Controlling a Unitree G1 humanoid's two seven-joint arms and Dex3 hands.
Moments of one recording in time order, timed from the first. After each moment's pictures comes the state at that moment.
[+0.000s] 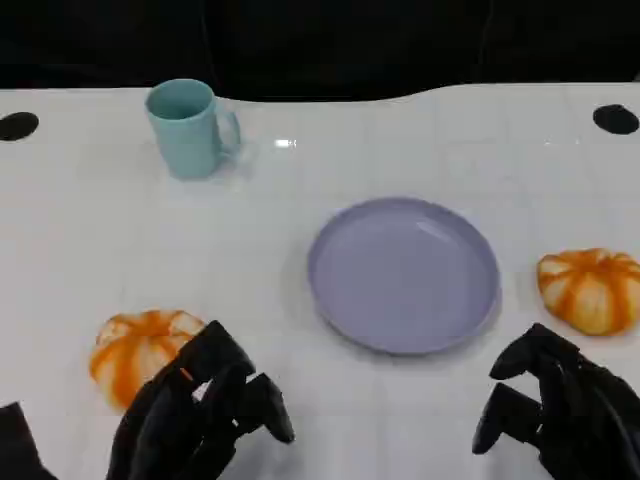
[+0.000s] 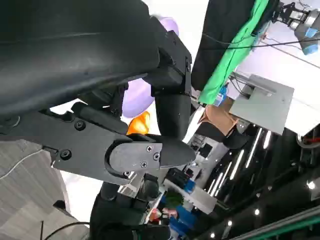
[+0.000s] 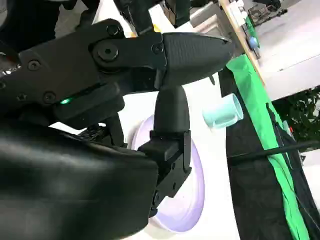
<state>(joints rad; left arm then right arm) 0.18 -0.06 0.06 0.02 -0.60 0.11 -0.60 0.30 -0.03 -0.02 -0.34 0.43 0.30 0.29</state>
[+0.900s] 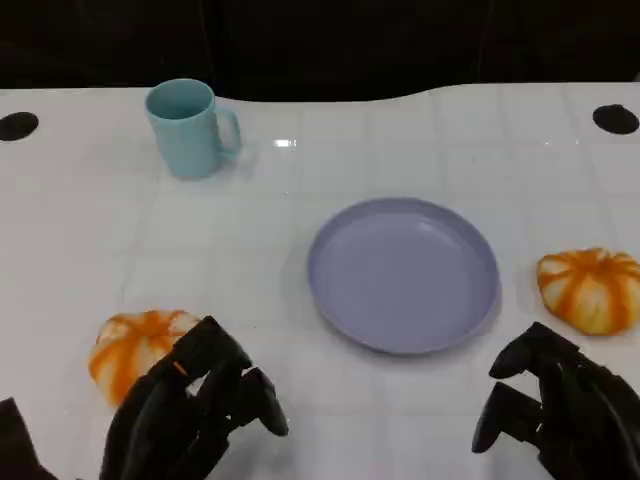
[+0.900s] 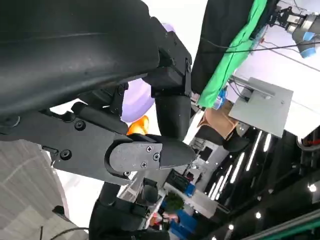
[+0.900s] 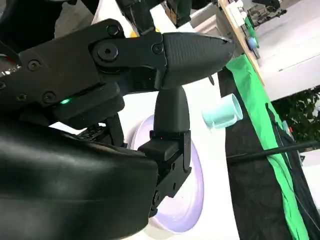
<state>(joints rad) 0.16 -0.06 0.08 0.02 -0.56 0.08 -0.59 0.29 -0.03 -0.02 -0.34 0.43 0.31 0.29</state>
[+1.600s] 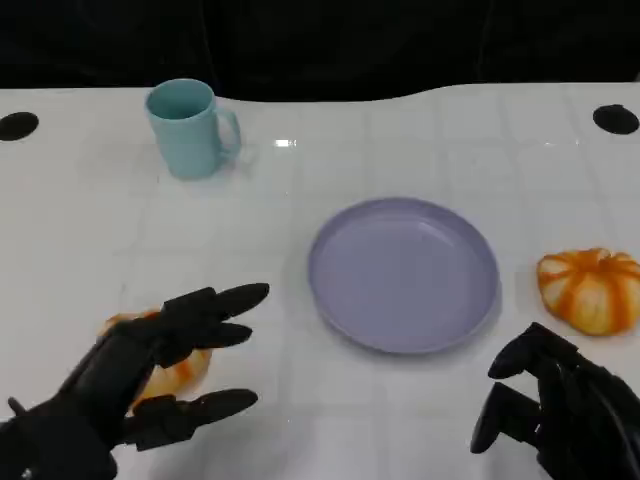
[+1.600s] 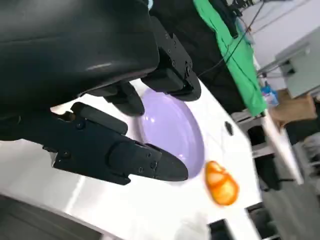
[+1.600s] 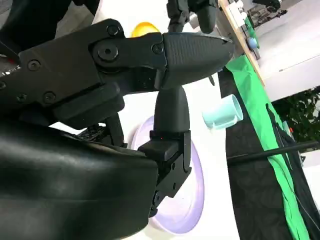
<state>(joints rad) 0.13 0.23 0.04 -0.16 0.05 -0.22 -0.44 0.29 -0.03 -0.02 -0.34 0.43 0.31 0.28</state>
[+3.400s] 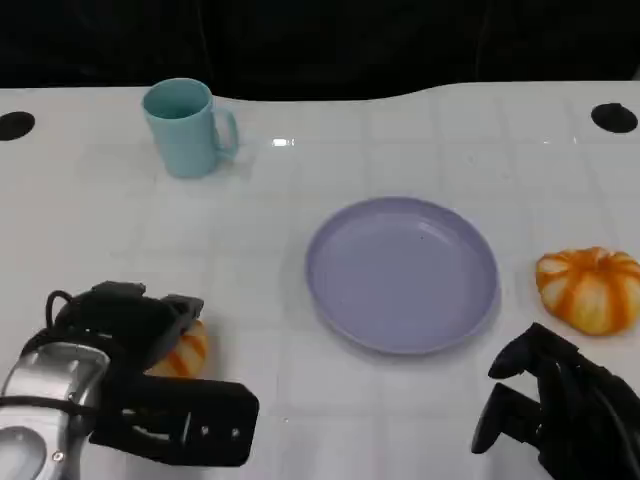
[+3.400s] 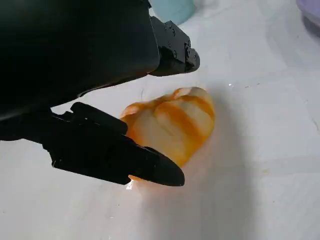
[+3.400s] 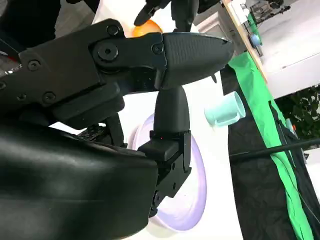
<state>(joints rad) -0.22 0.47 -0.36 0.01 1.03 0.19 -0.51 0.29 -0.03 -0.02 -0.35 0.43 0.32 0.28</state>
